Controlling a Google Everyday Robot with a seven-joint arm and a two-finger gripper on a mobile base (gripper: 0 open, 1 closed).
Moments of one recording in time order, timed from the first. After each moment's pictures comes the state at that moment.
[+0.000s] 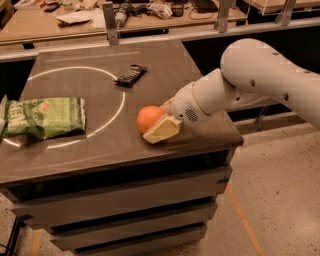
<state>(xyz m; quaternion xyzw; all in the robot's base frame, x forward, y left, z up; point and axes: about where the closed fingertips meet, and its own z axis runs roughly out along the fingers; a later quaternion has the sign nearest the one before) 0.531 0.007 0.838 -0.55 0.74 0.25 0.31</state>
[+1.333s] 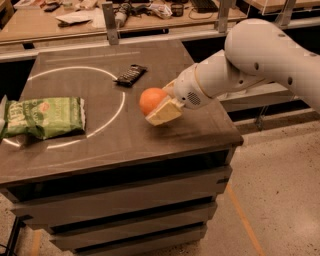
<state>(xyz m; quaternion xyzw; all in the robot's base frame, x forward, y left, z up) 0.563 0.001 0.870 -0.56 0.72 0.21 0.35</state>
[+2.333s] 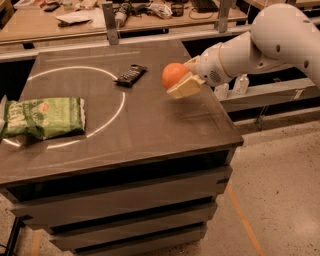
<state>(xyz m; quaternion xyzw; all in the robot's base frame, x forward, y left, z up) 0.641 -0.058 0.898 -0.54 0.71 0.17 0.41</state>
